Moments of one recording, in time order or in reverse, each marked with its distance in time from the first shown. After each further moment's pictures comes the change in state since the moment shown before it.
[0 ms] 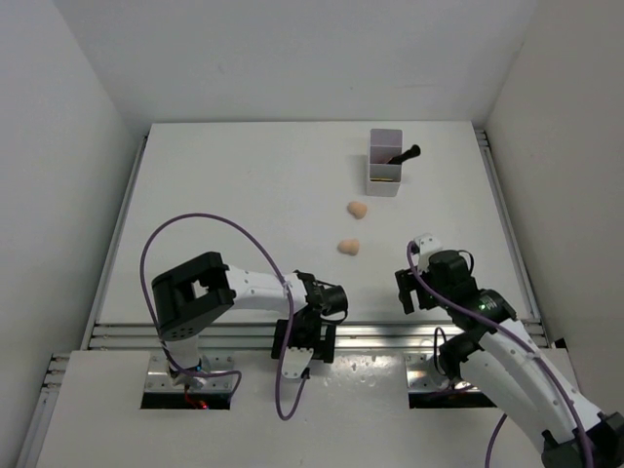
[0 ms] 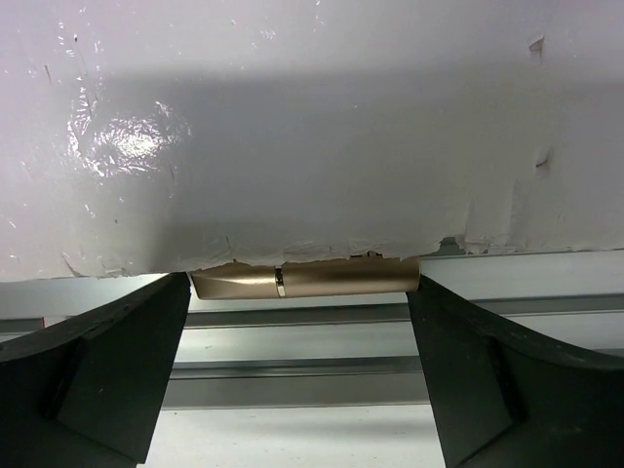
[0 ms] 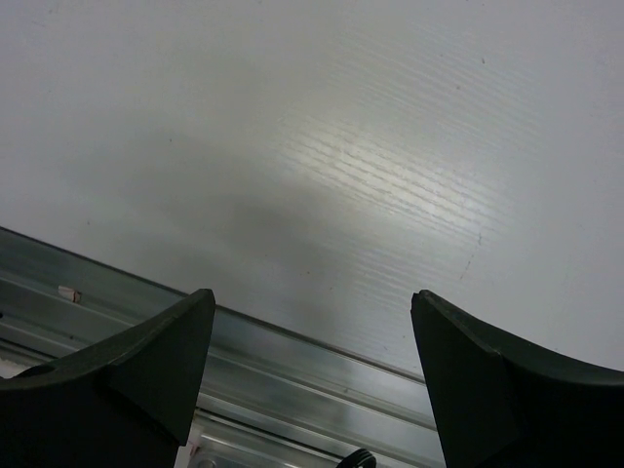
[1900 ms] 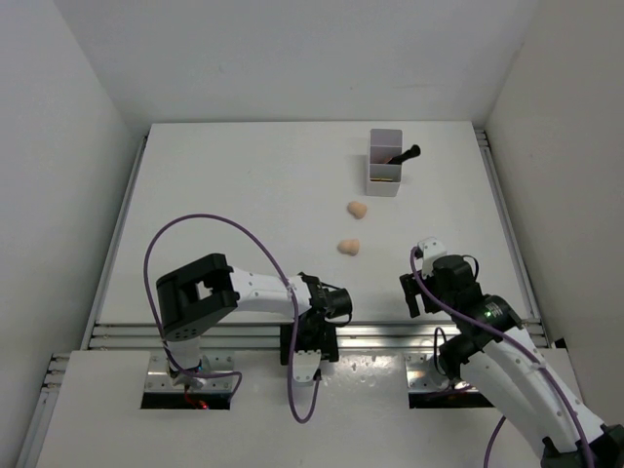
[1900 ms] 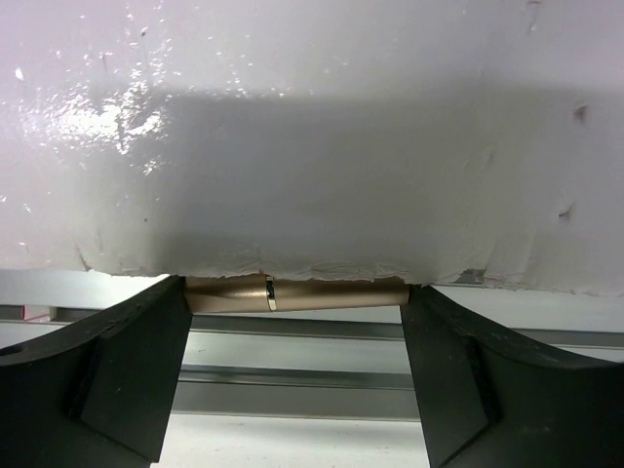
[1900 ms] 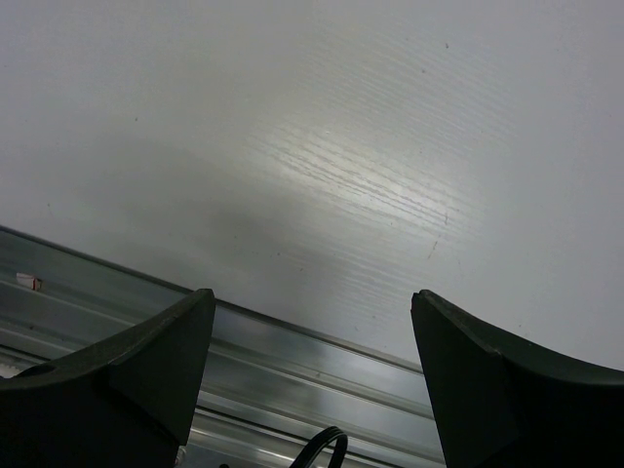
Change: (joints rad) left arm -0.029 0.022 0.027 0.002 0.010 -0.184; right arm 0.000 -0.076 -0.005 -0.071 0.053 -0.043
